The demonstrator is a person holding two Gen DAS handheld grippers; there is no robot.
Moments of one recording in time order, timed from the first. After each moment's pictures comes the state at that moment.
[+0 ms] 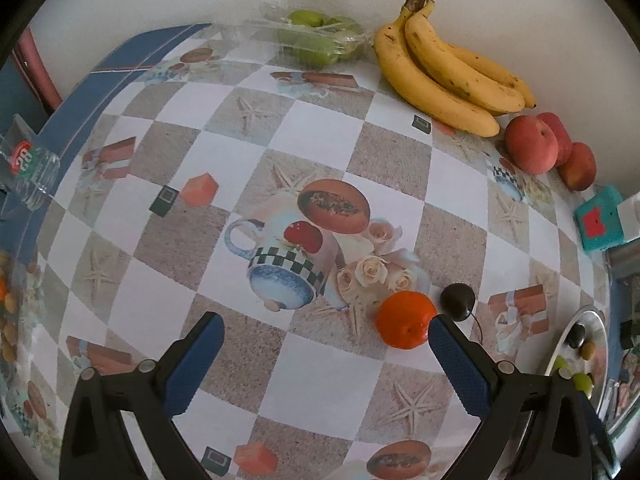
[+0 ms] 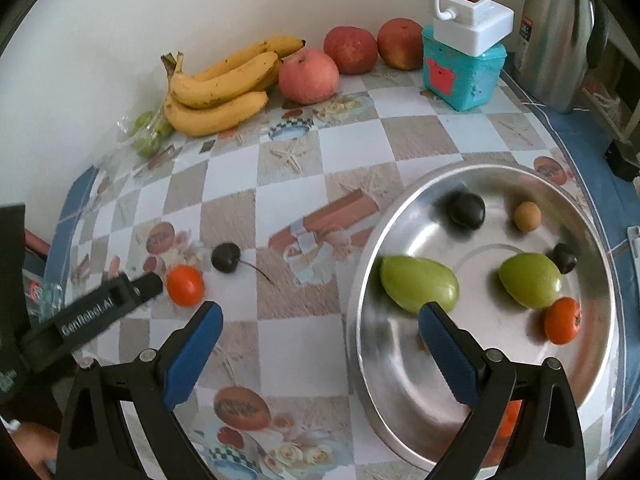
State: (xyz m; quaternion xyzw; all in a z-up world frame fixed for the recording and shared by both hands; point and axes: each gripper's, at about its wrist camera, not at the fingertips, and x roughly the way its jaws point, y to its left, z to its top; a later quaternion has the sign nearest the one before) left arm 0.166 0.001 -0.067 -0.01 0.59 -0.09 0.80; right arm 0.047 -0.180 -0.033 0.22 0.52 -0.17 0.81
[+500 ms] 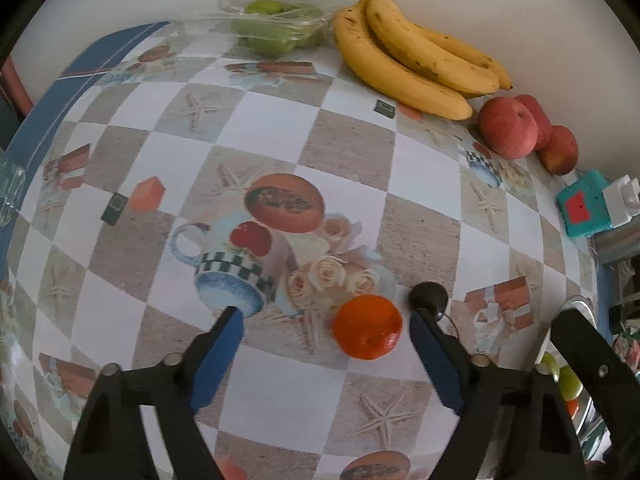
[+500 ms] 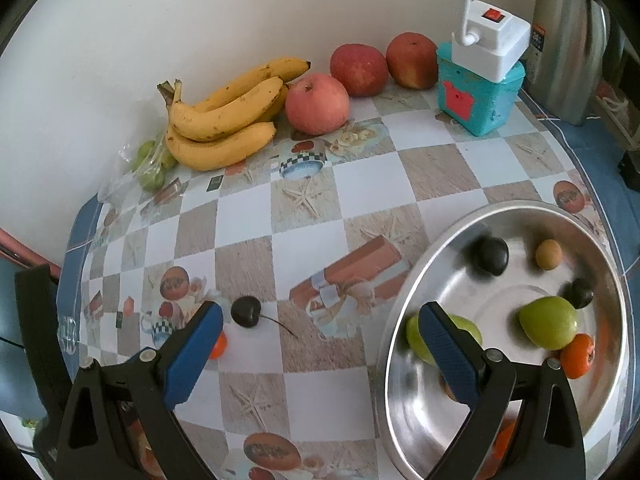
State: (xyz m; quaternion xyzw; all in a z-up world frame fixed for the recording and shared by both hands) left arm 0.172 -0.023 -0.079 -0.02 0.60 -0.14 0.79; right arm 0.082 -0.191 -0.027 0.25 0.50 -0.17 0.81
